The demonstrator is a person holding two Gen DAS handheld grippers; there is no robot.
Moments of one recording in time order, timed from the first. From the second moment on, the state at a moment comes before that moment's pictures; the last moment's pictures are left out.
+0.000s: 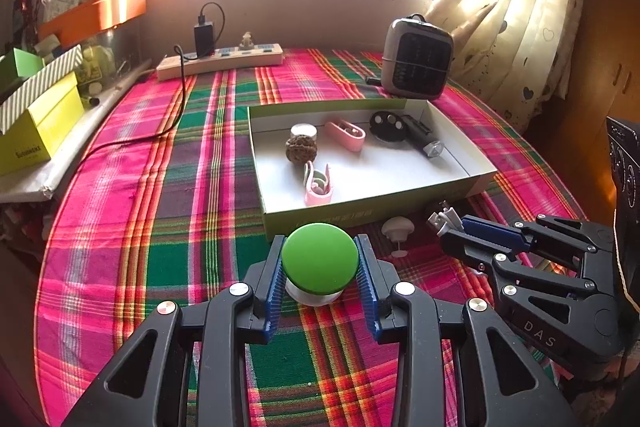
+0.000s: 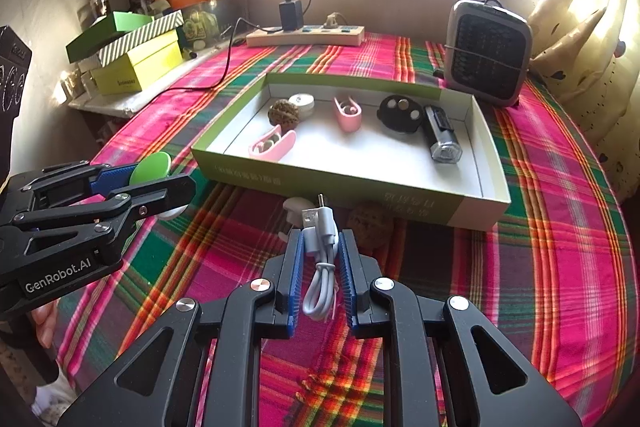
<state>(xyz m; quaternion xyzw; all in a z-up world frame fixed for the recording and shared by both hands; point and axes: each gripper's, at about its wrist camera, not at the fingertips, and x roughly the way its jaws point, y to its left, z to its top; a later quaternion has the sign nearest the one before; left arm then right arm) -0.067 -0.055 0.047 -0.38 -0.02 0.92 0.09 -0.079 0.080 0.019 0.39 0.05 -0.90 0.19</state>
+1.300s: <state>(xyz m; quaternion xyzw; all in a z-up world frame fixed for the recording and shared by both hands) -0.121 -0.023 0.055 -0.39 -0.01 0.91 0.12 -0.134 0.116 0.043 0.38 0.03 -0.91 0.18</state>
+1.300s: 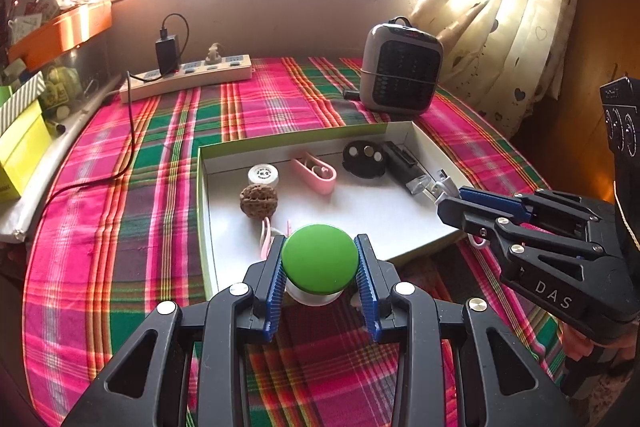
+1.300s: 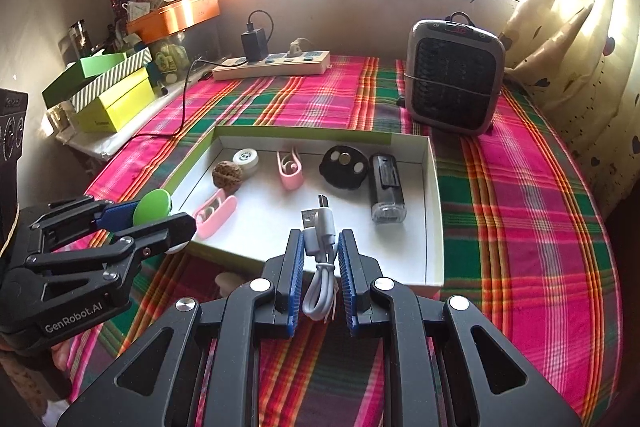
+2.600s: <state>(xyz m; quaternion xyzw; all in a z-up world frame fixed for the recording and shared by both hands) -0.193 -0.001 0.023 -0.43 0.01 0.90 0.12 -0.205 0.110 0.003 0.44 0.05 -0.87 0.20</state>
